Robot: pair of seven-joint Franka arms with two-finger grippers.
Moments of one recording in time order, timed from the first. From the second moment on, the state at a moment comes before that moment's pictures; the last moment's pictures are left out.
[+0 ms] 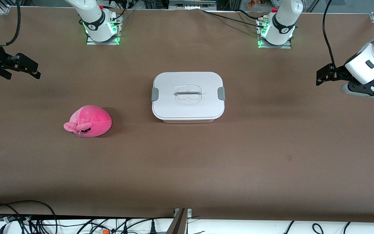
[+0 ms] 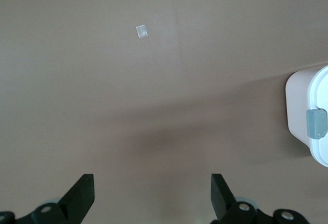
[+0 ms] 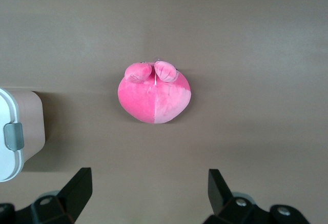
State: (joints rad) left arm -0.03 0.05 -0.03 -1.60 0.00 1.55 0.08; right arm 0.14 -0.01 -0.11 -1.59 0.01 1.58 0.01
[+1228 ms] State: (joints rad) left arm -0.15 0.15 -0.08 -1.52 -0.08 1.50 0.23; right arm 0.14 0.03 -0.10 -1.58 0.01 1.59 0.01
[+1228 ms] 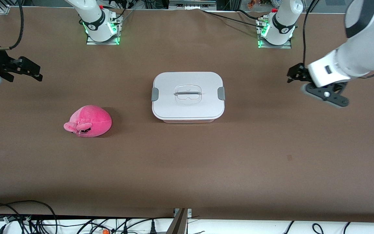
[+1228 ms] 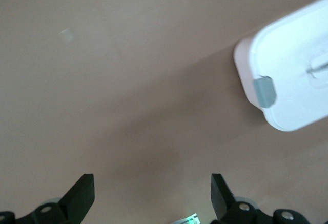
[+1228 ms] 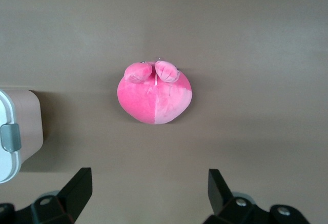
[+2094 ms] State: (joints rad) left arm -0.55 0.52 -0.17 -1.45 -0.12 1.93 0.66; right arm 0.15 0.30 -0.08 -1.61 0.01 1.73 -0.08
